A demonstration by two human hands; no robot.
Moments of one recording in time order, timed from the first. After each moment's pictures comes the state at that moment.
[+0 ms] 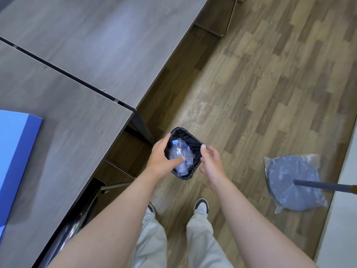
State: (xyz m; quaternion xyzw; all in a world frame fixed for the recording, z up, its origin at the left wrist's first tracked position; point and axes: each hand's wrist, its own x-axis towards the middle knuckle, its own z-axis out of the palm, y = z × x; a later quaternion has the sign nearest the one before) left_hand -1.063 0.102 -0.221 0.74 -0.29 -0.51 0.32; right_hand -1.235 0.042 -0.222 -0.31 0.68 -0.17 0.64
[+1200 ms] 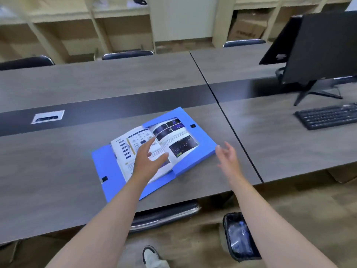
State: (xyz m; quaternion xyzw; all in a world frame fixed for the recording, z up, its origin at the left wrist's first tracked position) left_hand -0.895 0.411 0.052 0.80 0.01 -0.10 0.59; right_hand -0.970 0.158 0.052 -0.68 0.31 -0.06 0.66
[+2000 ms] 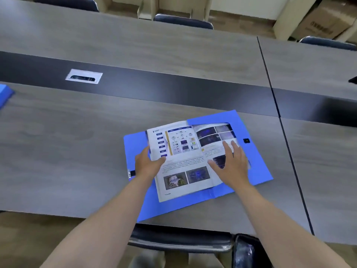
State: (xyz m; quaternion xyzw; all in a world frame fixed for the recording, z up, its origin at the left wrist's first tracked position) left_hand -0.791 0.534 -0.039 0.78 0.29 -0.13 0.54; right_hand -0.806 0.252 -0.030 -0.98 0.09 0.07 0.18
